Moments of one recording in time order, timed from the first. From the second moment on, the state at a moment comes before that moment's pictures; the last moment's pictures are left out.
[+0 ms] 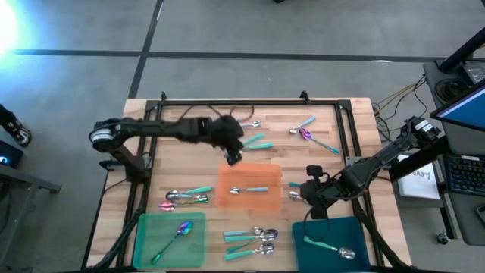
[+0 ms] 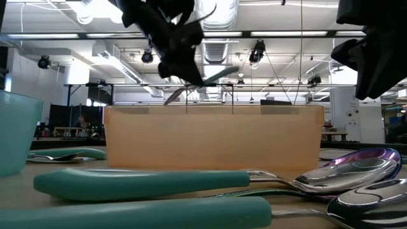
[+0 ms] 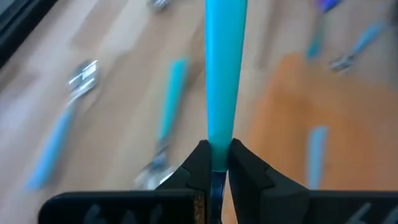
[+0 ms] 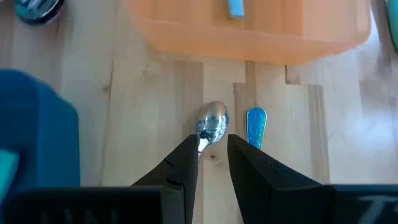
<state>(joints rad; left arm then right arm) 0.17 1.62 1.19 -0.38 -0.02 -0.17 0.55 1.24 0.78 -0.70 0.28 0.44</state>
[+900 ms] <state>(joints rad) -0.24 1.63 1.15 -0.01 -0.36 -0.33 0.53 1.24 0.78 -0.40 0.39 0.63</state>
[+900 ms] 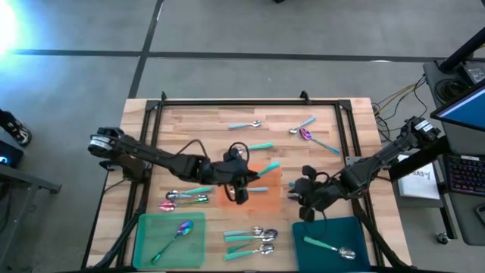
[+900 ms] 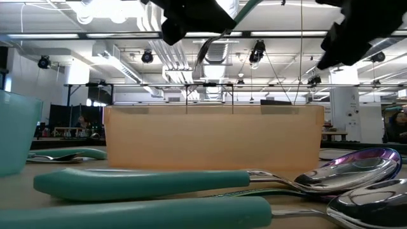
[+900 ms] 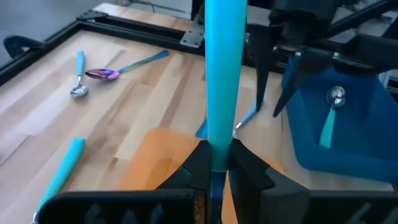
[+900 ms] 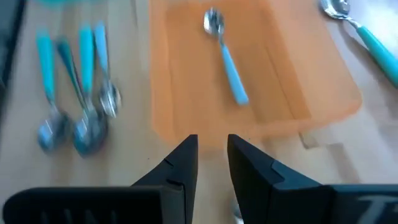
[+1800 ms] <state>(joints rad) -0.31 1.70 1.15 0.08 -0.49 -0.37 0.44 1.24 0.78 0.12 0.42 0.66</state>
